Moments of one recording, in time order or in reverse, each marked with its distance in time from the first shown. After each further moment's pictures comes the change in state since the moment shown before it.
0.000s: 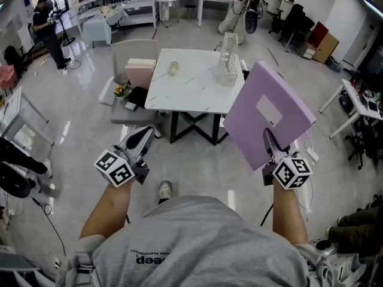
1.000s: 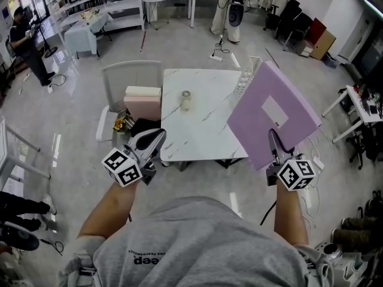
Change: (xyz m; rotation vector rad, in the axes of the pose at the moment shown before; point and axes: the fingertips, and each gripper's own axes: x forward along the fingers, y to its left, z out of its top) left arm 0.160 0.315 0.053 -0.037 0.094 -0.165; right arm 0.333 0.014 0.011 -0.009 -0.009 -0.104
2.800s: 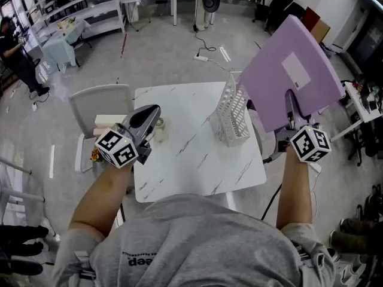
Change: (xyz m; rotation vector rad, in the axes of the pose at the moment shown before) left arm 0.274 0.150 0.037 0.092 -0.011 -0.028; right arm 0.204 -0.215 0.133 -0.065 -0.233 -0.142
